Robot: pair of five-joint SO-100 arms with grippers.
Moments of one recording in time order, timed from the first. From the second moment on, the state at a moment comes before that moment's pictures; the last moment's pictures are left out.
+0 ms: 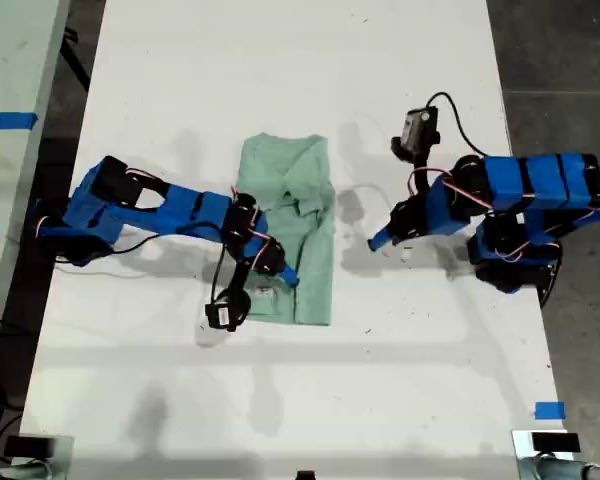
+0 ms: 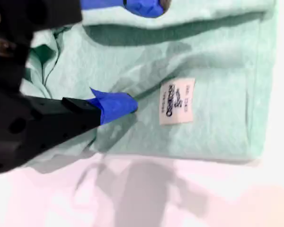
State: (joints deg) arm 0 -3.3 49.3 56.0 82.2 6.2; arm 1 3.5 127.4 121.9 70.0 -20.5
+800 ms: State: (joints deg) arm 0 8.0 63.9 65.0 80.4 -12.9; arm 1 -6.8 86.8 91.8 64.1 -19.4
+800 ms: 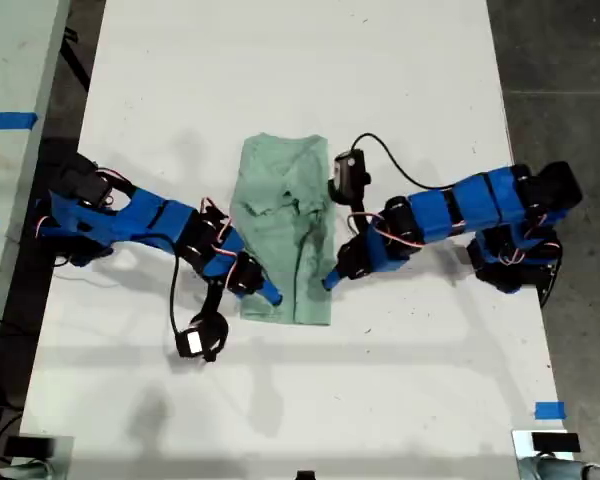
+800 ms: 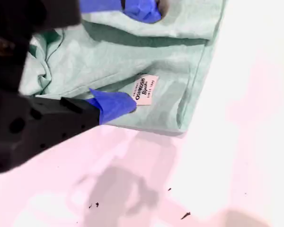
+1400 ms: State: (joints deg) arm 0 12.1 73.7 90.4 58.4 -20.5; arm 1 -9.8 66.8 70.1 69.6 -18.5
